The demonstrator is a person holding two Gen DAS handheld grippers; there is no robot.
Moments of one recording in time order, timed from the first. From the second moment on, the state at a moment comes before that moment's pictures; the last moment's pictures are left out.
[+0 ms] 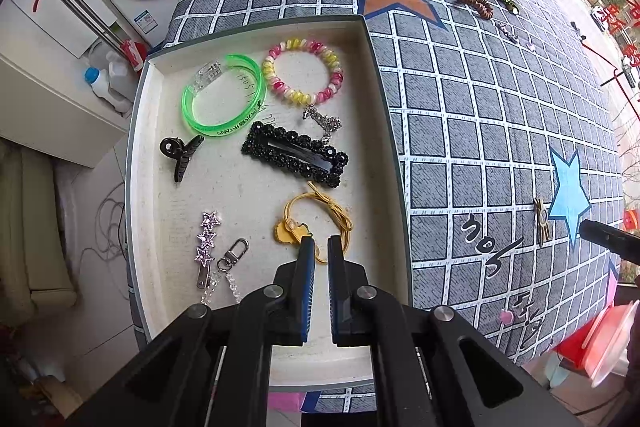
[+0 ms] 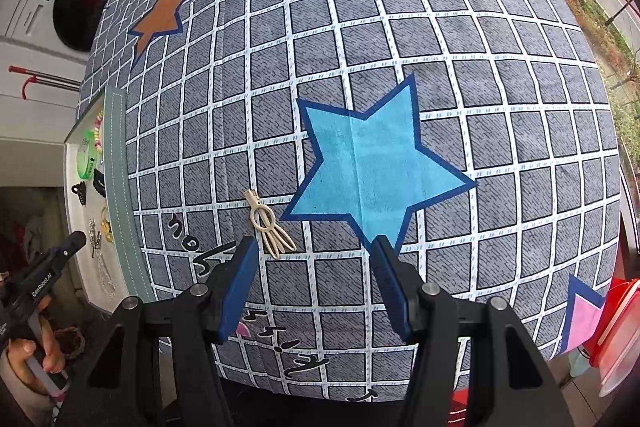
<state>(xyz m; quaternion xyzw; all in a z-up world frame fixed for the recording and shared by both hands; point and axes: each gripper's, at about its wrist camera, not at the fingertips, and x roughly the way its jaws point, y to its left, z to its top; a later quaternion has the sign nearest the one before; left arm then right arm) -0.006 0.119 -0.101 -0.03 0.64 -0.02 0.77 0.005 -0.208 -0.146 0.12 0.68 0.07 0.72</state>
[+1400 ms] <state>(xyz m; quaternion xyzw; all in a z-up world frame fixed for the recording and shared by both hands) 0.144 0.037 -0.177 -0.05 0.62 -0.04 0.78 0.002 -0.082 -0.194 -0.07 0.65 0.13 0.75</state>
